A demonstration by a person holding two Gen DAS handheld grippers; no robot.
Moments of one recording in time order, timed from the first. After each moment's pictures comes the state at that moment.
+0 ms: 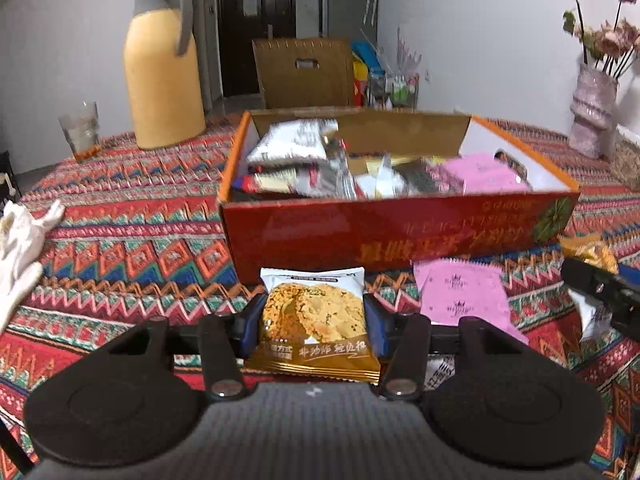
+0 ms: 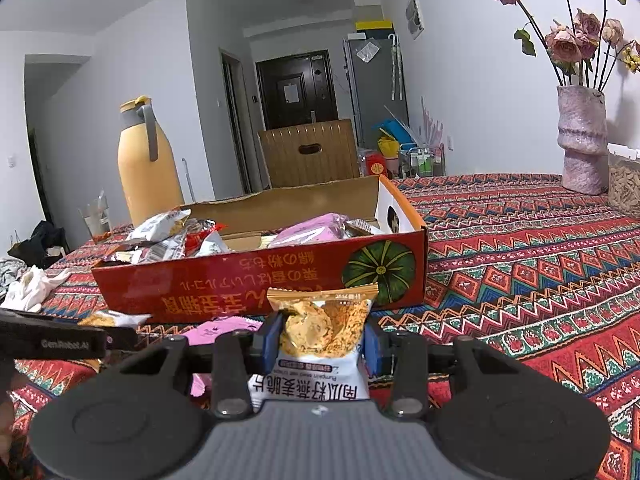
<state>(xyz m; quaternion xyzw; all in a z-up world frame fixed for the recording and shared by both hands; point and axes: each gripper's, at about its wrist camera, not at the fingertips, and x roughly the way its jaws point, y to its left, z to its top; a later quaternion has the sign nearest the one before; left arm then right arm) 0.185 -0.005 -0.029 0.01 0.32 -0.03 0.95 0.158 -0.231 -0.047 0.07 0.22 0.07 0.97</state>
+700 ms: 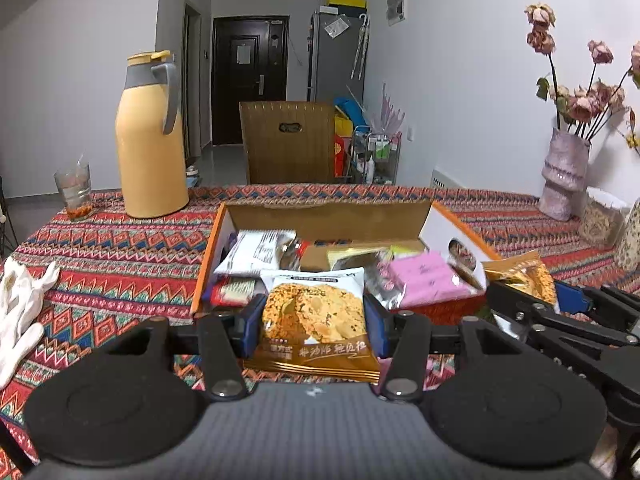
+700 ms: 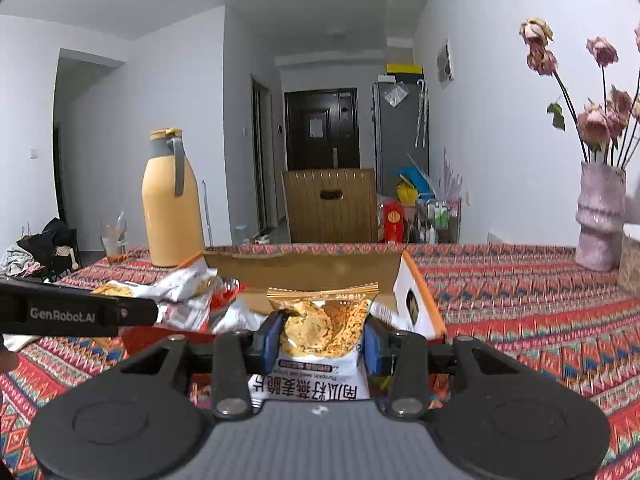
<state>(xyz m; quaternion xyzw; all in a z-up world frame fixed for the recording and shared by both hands) 0.180 -0.031 0.040 -0.01 0.25 -0.05 0.97 0.168 -0.217 0.010 0.02 0.16 0.09 0.98</state>
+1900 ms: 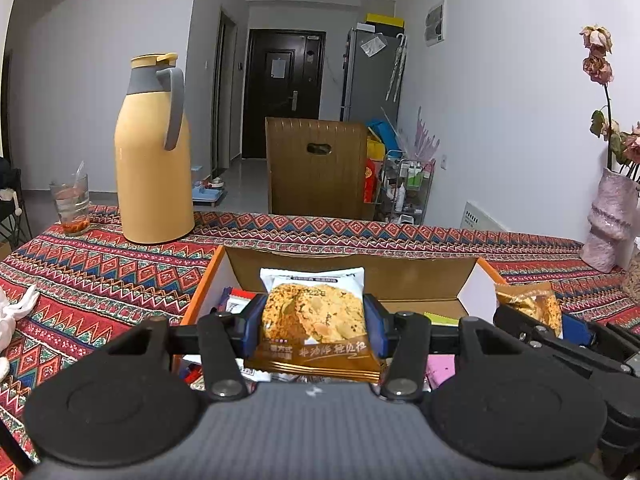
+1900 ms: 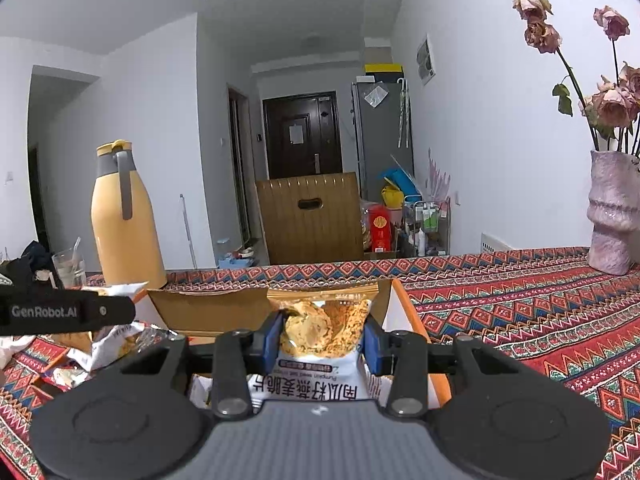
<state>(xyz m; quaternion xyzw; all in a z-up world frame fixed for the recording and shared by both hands) 0.272 -0.041 0.033 -0.04 0.22 0.00 0.97 0.276 -0.228 -0.007 0.04 0.16 0.07 0.98</state>
